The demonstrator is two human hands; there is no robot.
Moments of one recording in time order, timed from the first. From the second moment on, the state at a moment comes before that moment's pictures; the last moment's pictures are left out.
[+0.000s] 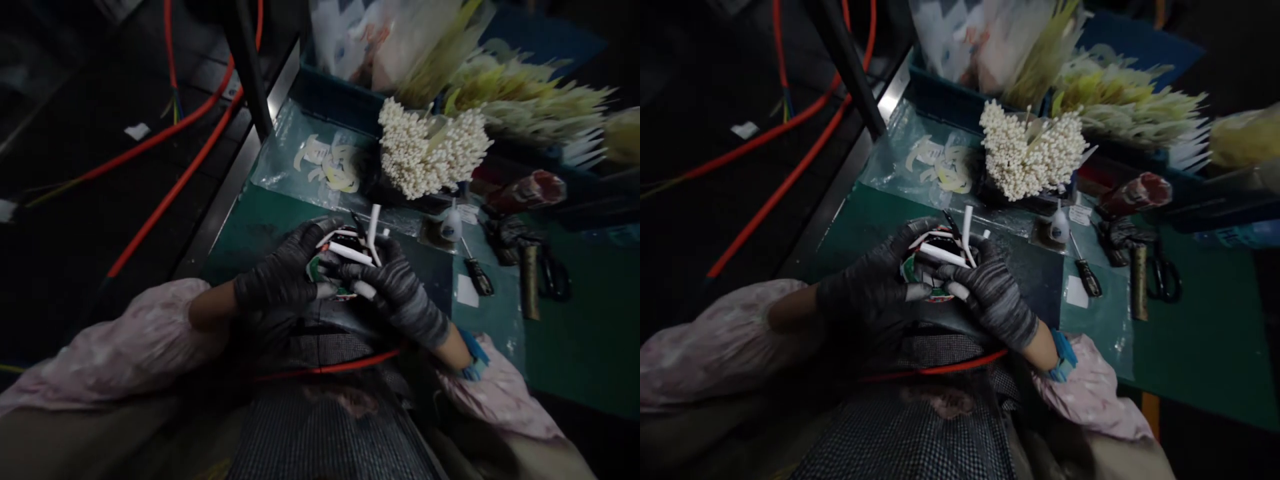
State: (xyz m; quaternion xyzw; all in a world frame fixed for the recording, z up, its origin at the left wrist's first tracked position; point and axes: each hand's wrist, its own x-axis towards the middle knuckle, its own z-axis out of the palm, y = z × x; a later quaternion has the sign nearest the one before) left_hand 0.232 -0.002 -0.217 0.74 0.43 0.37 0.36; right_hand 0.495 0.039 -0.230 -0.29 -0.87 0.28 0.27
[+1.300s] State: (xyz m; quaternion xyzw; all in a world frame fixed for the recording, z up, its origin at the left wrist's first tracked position) left_hand 0.253 -0.019 -0.245 0.83 0.45 0.32 -0.04; right_hand 0.534 0.054 -0.144 -0.41 -0.63 0.26 0.61
